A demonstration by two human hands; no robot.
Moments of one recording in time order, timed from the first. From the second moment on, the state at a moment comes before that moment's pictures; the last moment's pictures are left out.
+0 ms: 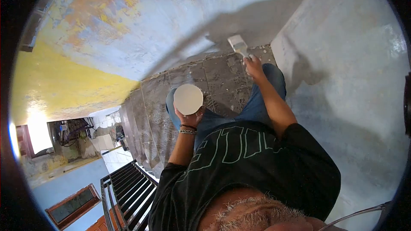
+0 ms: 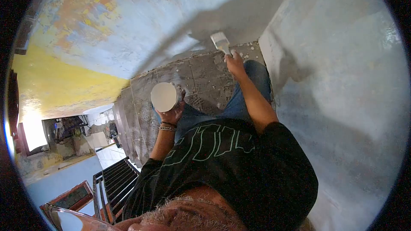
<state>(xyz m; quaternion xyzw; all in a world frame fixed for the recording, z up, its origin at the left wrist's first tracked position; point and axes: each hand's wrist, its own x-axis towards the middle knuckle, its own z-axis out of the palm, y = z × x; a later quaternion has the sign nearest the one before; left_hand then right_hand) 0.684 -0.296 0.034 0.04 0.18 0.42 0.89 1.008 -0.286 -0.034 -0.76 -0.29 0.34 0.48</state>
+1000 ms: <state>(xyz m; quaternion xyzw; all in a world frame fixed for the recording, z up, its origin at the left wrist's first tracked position) 0.663 -0.301 0.038 -0.04 0.12 0.42 0.90 1.014 -0.232 -0.020 -0.72 -0.23 0.36 0.55</state>
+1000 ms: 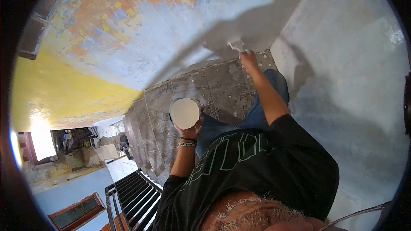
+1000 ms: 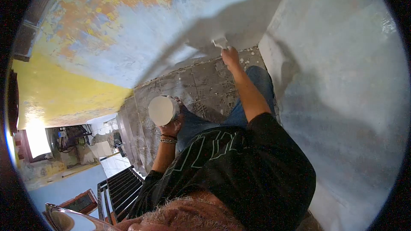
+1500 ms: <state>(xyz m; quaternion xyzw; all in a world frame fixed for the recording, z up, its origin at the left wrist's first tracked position) 0.681 -0.299 0.054 0.02 0.12 0.38 0.91 1.034 -0.266 0.087 -0.67 -0.25 0.34 0.61</state>
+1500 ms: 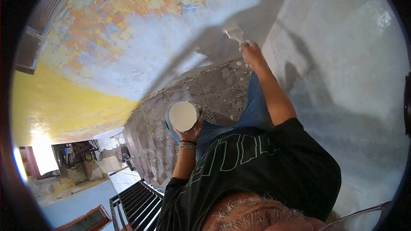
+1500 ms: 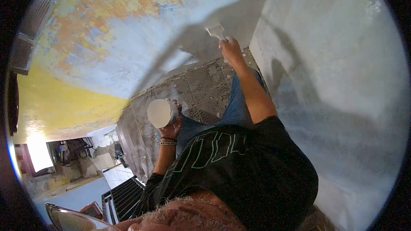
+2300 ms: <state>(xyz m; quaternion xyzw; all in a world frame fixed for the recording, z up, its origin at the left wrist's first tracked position) 0.696 -0.287 0.068 0.05 0.08 0.40 0.91 1.039 -0.236 0.141 -0.67 -0.39 0.15 0.61</state>
